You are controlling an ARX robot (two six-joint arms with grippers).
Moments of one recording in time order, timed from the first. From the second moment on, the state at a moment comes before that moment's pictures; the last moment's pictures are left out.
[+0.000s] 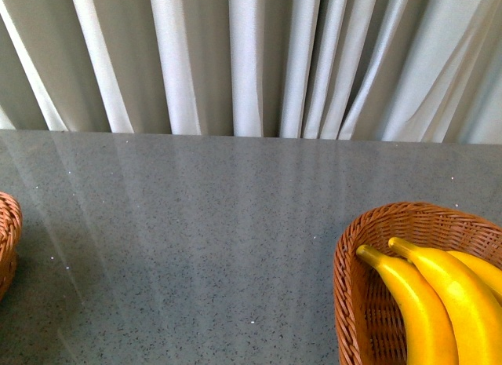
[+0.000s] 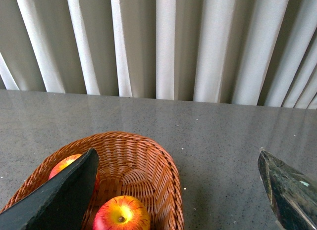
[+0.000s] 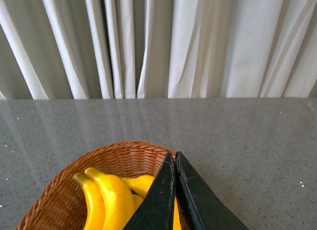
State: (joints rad) left arm 0.00 0.02 0.01 0.00 0.00 0.00; right arm 0.00 0.17 0.02 0.17 0.00 0.00
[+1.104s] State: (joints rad) left arm 0.00 0.02 0.01 0.00 0.00 0.00; right arm 0.00 0.01 0.02 0.00 0.00 0.00
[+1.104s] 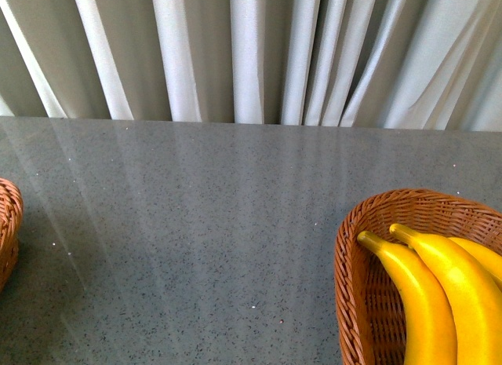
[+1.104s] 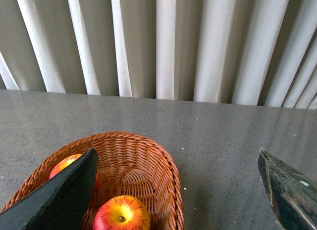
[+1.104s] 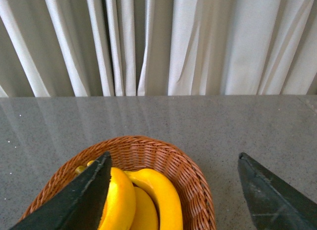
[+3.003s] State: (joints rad) left arm 0.00 0.02 0.01 0.00 0.00 0.00; right arm 0.00 0.01 0.02 0.00 0.00 0.00
